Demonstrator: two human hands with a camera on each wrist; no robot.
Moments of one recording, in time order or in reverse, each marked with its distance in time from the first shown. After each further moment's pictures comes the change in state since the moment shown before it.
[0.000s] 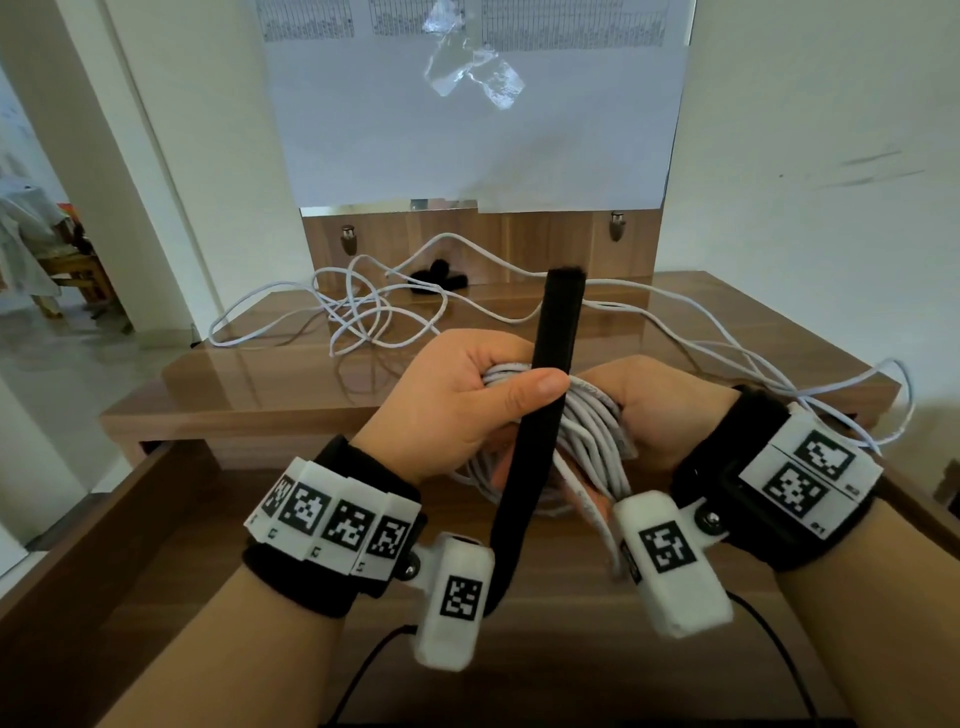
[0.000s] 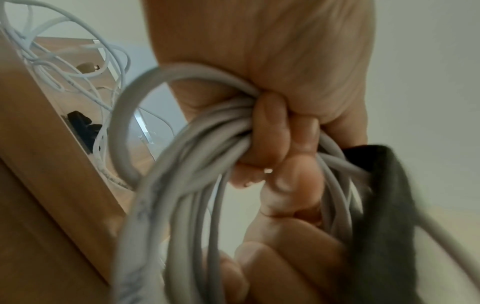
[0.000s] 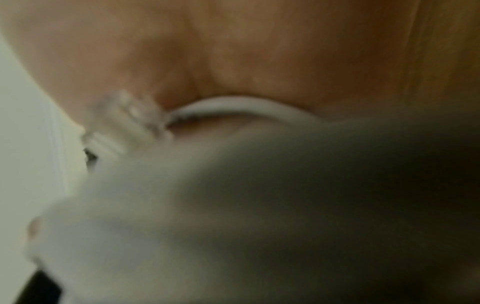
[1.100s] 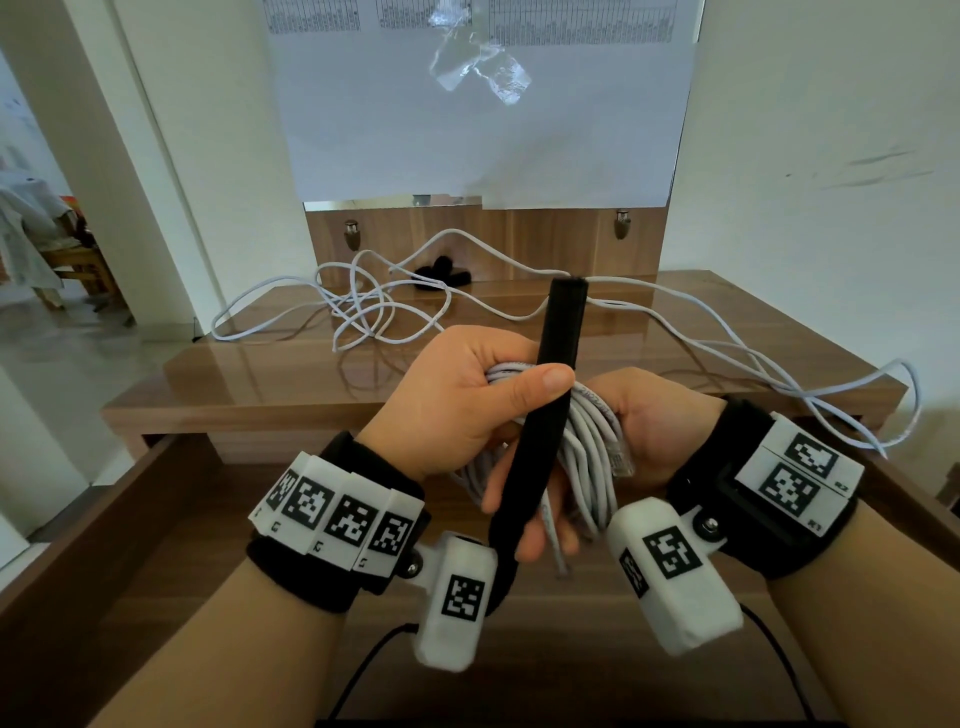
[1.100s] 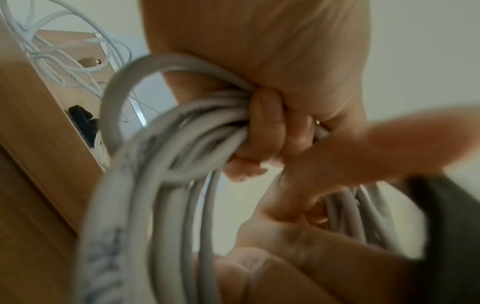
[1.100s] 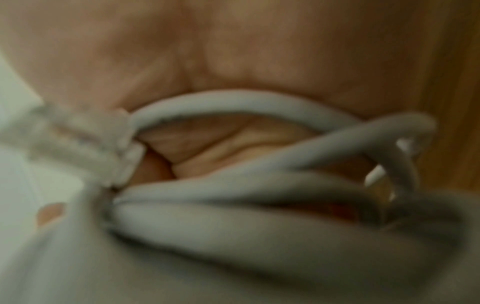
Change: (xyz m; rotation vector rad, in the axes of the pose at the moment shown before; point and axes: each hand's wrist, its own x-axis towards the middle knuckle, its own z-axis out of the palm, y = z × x) left_hand 0.001 0.002 0.001 0.107 0.007 0.054; right_hand 0.003 0.002 -0.001 0.171 -0.488 0.249
